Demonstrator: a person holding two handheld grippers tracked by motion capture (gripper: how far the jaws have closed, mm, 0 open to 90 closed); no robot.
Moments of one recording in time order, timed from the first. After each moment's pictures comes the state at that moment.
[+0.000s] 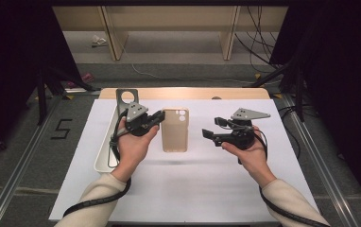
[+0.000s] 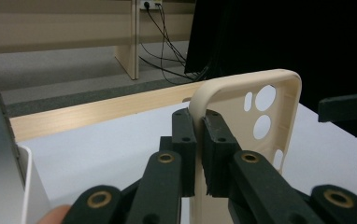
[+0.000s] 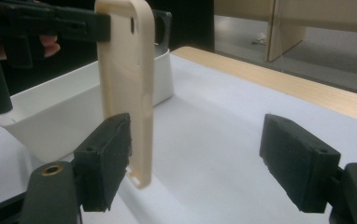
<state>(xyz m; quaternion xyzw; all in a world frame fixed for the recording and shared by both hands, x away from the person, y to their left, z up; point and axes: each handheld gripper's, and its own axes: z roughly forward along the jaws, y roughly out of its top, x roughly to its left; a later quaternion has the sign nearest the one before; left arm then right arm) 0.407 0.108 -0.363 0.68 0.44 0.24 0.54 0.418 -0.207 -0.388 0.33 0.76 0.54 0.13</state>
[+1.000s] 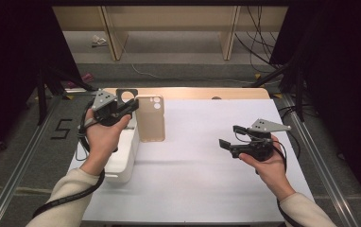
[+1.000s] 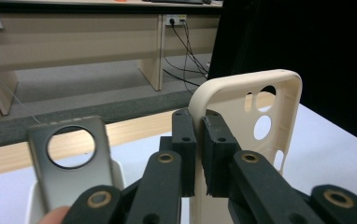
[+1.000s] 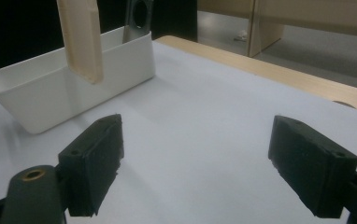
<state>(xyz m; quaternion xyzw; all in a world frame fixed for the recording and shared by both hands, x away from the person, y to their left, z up) 0.406 0.173 -0.325 0.66 0.45 0.28 0.53 0.388 -0.248 -0.395 0.34 0.76 0.52 0.16</state>
